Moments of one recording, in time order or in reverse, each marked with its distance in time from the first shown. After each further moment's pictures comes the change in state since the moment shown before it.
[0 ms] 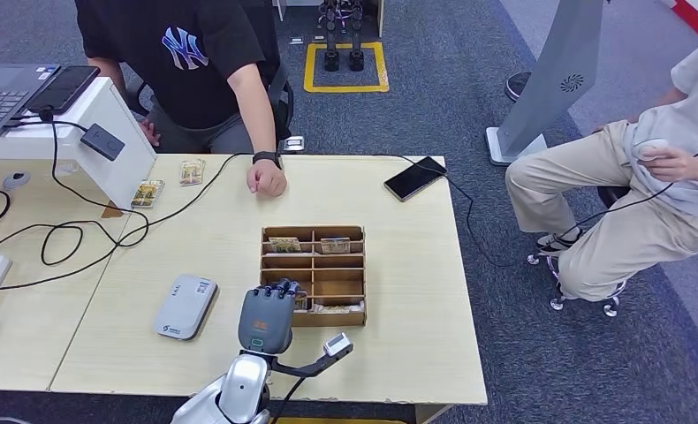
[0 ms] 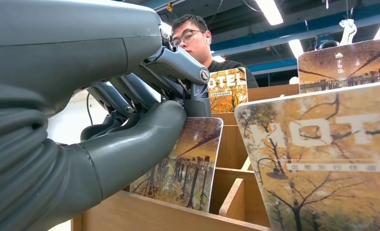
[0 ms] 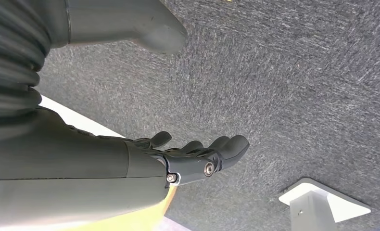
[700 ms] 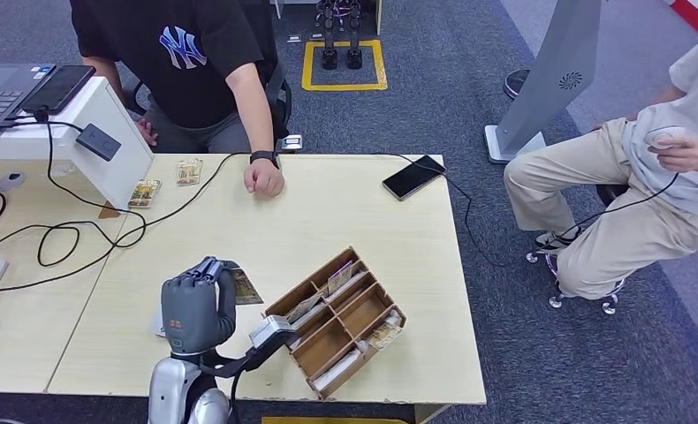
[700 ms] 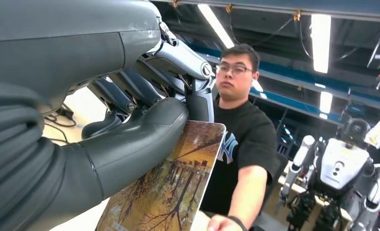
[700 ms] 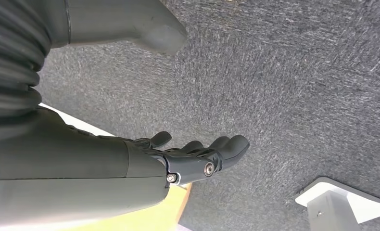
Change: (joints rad) left arm 0.318 -0.229 0.703 -0.604 0.237 0.023 -0.818; right arm 0.001 0.000 0.000 -0.035 -0.049 0.000 0.027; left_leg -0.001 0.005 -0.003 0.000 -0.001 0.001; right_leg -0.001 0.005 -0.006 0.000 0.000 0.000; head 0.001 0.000
